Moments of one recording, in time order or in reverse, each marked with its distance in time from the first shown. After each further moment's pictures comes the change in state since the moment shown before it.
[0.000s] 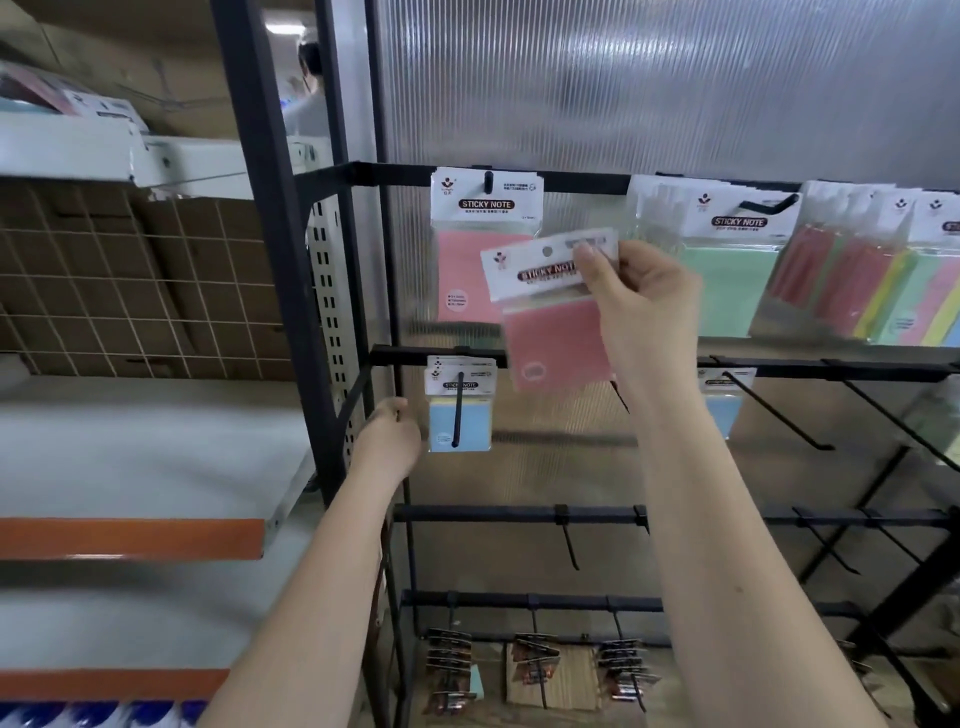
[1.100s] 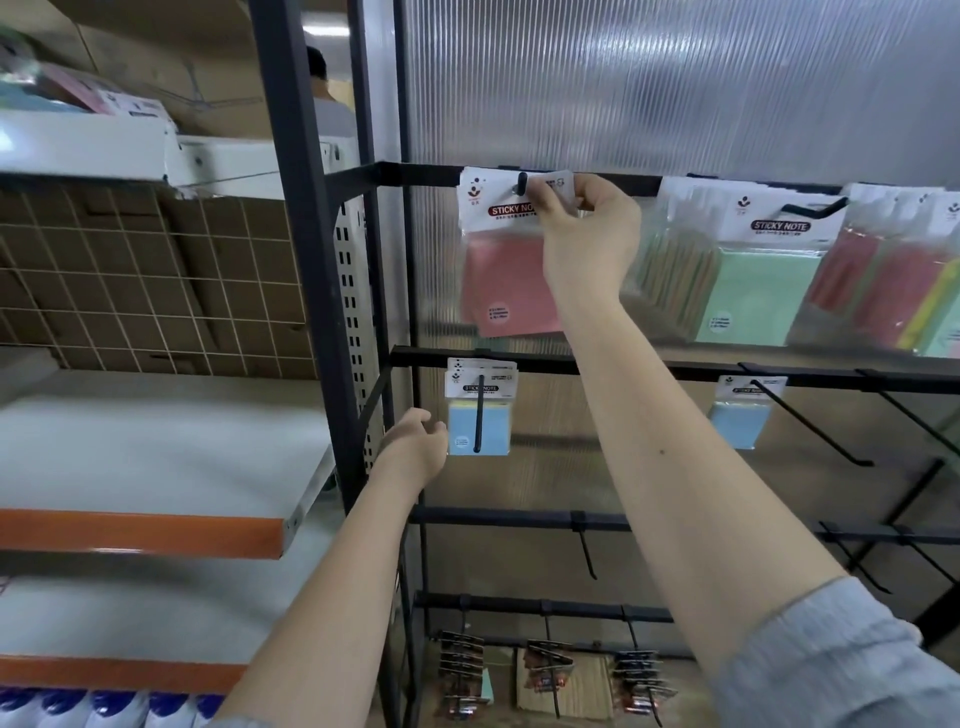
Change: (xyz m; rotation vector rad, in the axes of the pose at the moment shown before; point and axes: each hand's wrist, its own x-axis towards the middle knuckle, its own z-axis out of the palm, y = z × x) left_hand 0.026 -0.019 0.013 0.162 -0.164 -0.046; right_hand 0.055 0.001 0.076 -0.106 0.138 -0.003
